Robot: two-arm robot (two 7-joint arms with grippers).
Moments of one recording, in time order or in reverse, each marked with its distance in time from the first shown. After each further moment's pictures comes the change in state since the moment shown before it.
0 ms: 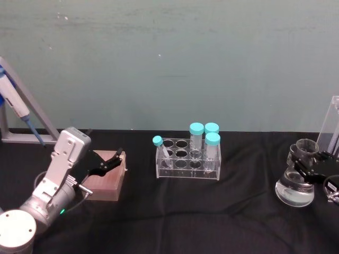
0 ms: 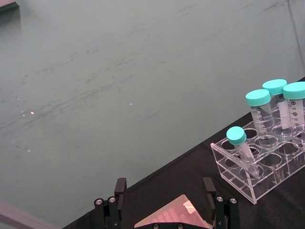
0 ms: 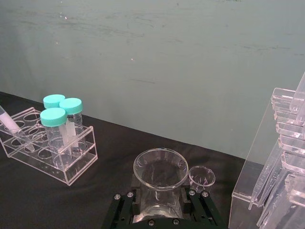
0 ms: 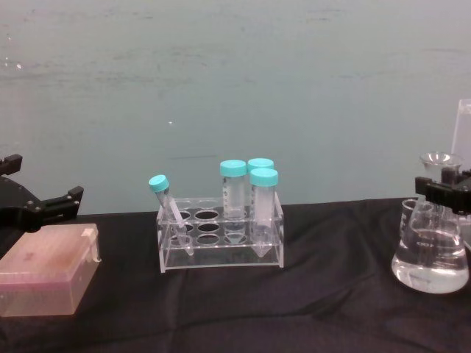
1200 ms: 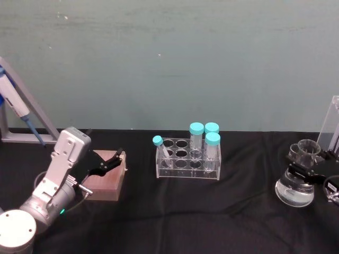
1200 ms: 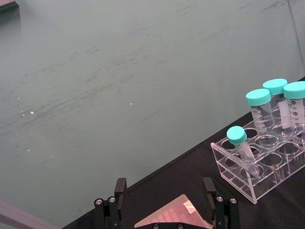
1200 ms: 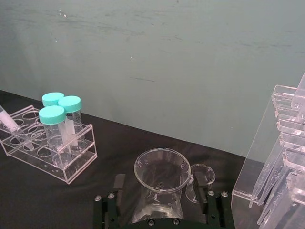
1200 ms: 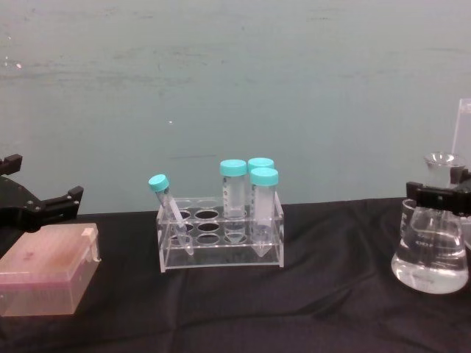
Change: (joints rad) left arm 0.000 0.000 0.000 0.000 0.000 0.000 0.000; right arm 0.000 0.000 0.000 0.000 0.000 0.003 0.000
